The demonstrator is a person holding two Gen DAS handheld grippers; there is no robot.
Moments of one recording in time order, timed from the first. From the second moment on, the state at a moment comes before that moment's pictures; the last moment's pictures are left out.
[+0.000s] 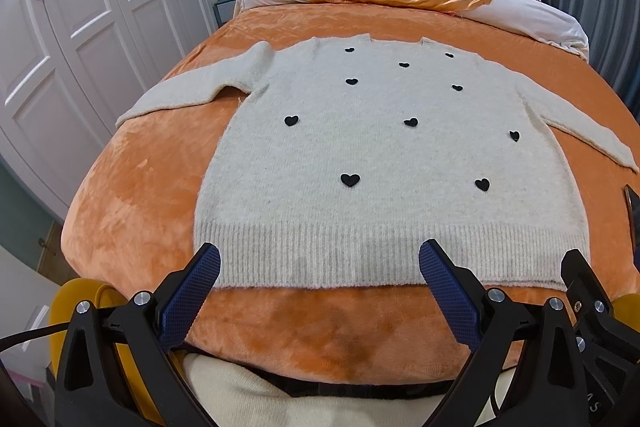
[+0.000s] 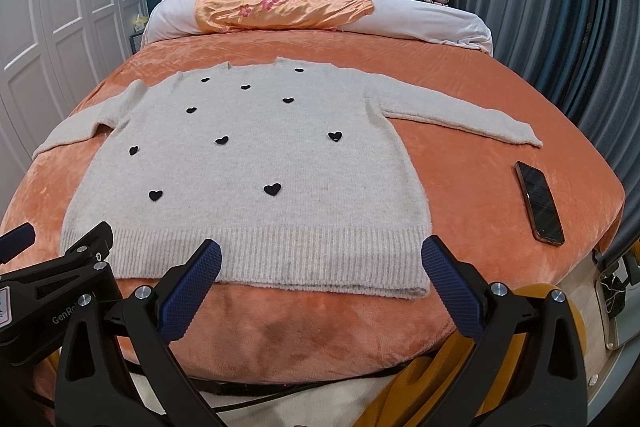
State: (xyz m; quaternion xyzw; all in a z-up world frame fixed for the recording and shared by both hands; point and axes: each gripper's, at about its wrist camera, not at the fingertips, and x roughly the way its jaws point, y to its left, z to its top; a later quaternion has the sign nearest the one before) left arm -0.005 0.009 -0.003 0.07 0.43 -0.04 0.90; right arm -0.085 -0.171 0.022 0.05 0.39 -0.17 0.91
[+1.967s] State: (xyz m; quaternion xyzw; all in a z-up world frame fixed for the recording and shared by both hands) left arm 0.226 0.059 -0.013 -0.04 0.38 0.03 0.92; right arm 0.196 -0.347 0.049 0.22 0.25 0.08 0.94
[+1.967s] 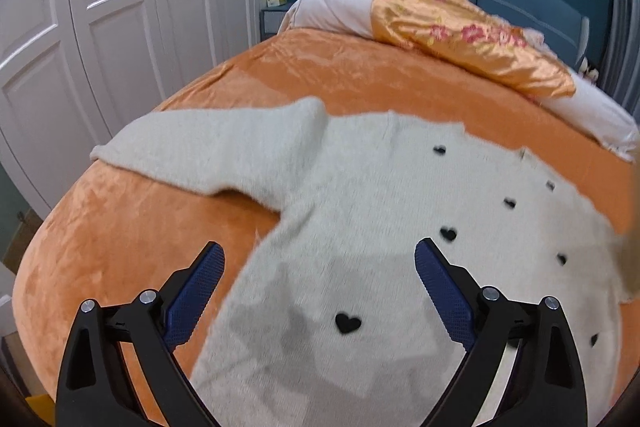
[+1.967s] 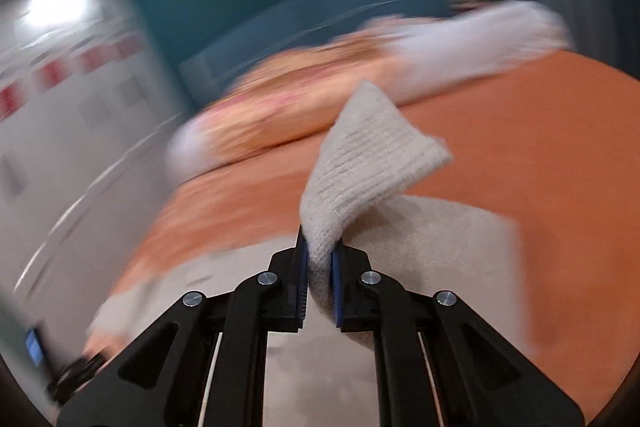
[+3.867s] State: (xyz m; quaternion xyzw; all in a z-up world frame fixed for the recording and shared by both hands) left arm 0.323 0.008 -0.105 -0.11 0.44 -0.06 0.89; right arm 0.180 -0.363 -0.086 0.19 0.39 -0.13 0.89
